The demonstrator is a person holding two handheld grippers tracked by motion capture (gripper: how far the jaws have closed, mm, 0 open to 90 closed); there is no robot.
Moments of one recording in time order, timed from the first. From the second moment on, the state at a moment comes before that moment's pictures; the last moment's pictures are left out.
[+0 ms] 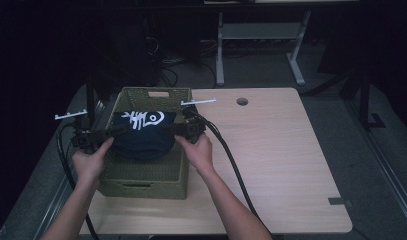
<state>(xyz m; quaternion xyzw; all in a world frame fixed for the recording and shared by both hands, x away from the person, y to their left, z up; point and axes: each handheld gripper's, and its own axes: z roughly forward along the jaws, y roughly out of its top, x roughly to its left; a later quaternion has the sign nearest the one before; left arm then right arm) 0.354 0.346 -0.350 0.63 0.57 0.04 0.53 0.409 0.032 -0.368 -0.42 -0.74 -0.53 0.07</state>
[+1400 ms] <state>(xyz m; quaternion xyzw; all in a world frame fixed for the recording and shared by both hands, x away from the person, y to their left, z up) 0.356 0.336 -0.344 0.64 0.58 0.10 0.49 0.402 0.011 -0.353 -0.38 -0.76 -0.53 0.01</state>
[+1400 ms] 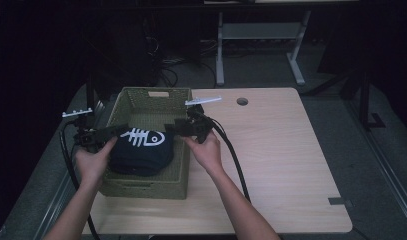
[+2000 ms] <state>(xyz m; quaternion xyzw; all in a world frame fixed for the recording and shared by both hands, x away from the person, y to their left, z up) 0.347 0.294 -0.331 0.65 0.53 0.08 0.54 0.397 -0.030 -0.344 -0.36 -0.74 -0.57 0.02</state>
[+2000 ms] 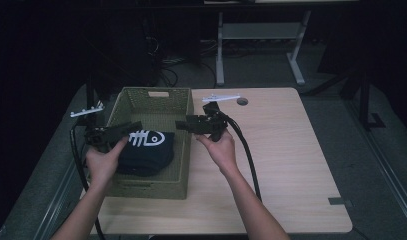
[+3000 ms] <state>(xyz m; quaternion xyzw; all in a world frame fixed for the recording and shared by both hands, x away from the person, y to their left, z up) 0.341 0.221 -0.311 0.68 0.46 0.06 0.56 0.391 -0.119 -0.345 -0.39 -0.73 -0.57 -0.03</state>
